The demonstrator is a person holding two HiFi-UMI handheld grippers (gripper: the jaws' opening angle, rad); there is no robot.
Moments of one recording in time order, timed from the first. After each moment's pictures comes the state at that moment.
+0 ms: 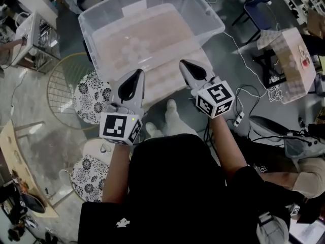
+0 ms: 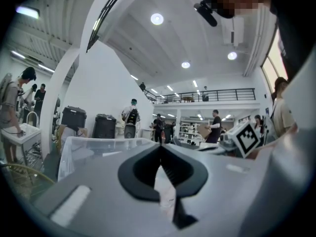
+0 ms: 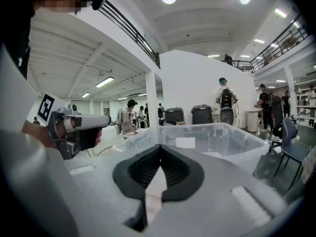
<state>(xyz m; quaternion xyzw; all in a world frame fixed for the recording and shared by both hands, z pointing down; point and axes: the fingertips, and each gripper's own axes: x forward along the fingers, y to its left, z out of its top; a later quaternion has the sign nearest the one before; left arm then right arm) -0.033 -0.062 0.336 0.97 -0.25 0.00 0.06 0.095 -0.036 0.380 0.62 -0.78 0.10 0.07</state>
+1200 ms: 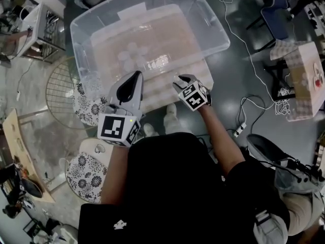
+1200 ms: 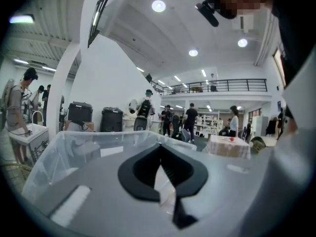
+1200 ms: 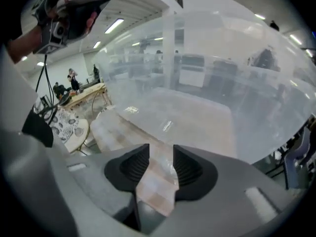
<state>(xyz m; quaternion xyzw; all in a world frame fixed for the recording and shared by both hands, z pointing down) 0.068 -0.125 0.366 0.95 -0.30 0.06 0.08 0.181 -0.082 0.634 0.47 -0.77 0.22 0.37</state>
